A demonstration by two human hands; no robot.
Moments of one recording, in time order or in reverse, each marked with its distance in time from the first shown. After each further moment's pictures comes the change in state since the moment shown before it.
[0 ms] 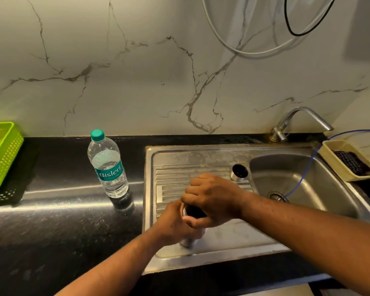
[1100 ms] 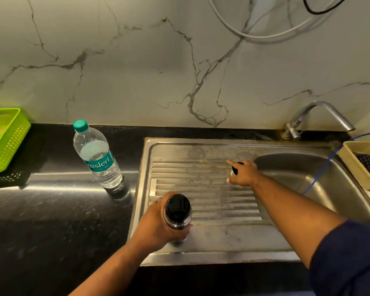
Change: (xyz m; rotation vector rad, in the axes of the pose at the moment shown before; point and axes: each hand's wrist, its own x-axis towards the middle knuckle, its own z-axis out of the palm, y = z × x) left_hand -0.003 -0.003 0.026 0.102 0.268 -0.058; right_hand -0.097 0.163 0.151 0.506 -0.551 1.224
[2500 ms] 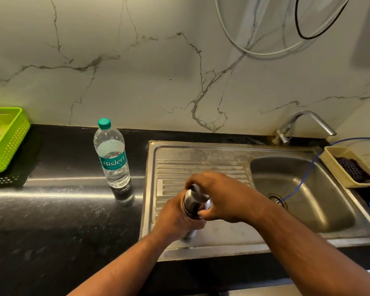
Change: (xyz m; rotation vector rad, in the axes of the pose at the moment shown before) left_hand -0.001 -0.008 0.001 -0.072 -0.048 -0.009; right_hand -0.252 -0.153 -0.045 0.013 0.089 -0.619
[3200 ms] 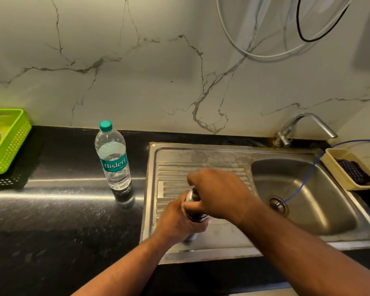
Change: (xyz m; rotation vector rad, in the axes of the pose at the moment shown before) left_hand 0.000 0.001 0.000 0.013 0.005 0.018; right_hand 0.015 -0.024 -0.003 -0.378 0.107 0.079
